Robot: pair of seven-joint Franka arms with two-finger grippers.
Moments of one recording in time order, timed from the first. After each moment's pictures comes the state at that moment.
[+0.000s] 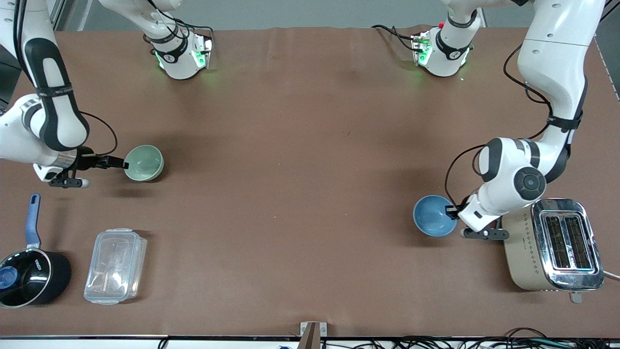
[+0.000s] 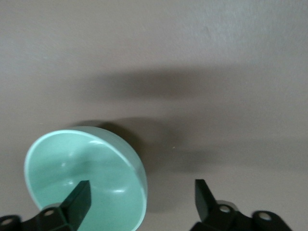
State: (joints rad) left arm 0.02 0.57 -0.20 -1.77 0.06 2.32 -0.14; right arm -0.02 0.31 -0.33 -2.20 0.32 2.24 -0.49
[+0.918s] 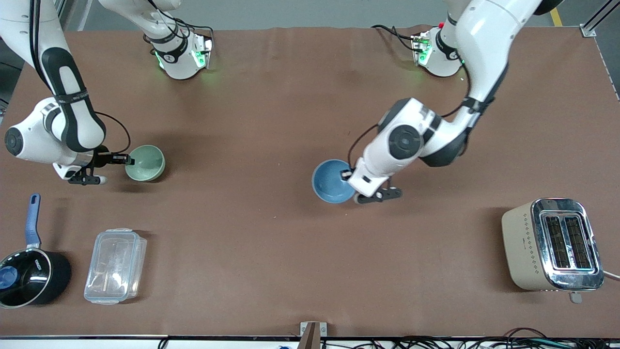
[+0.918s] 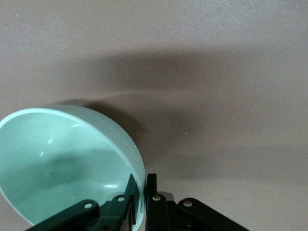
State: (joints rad) left arm -0.19 0.58 -0.51 -1.68 0.06 2.21 -0.85; right arm 0.01 0.35 -0.33 -2.25 0.32 2.25 -0.49
